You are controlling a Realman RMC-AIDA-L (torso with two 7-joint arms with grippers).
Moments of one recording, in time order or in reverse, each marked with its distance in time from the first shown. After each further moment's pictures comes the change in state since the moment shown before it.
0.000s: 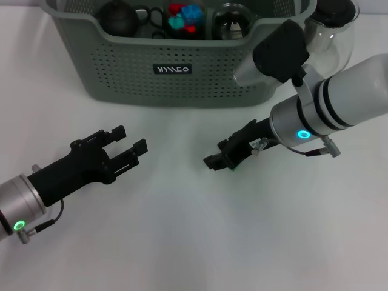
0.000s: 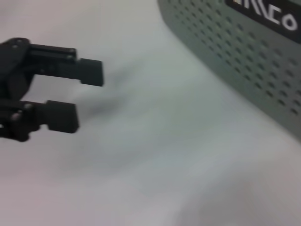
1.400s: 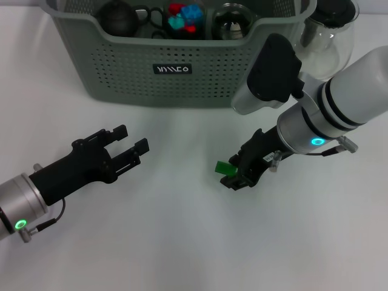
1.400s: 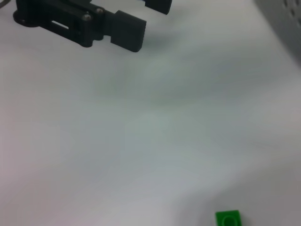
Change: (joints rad) left arm -0.005 0.002 0.000 -0.008 0.000 0.000 0.001; right arm 0.023 -0.010 -0.011 -0.061 -0.104 -0.164 -0.120
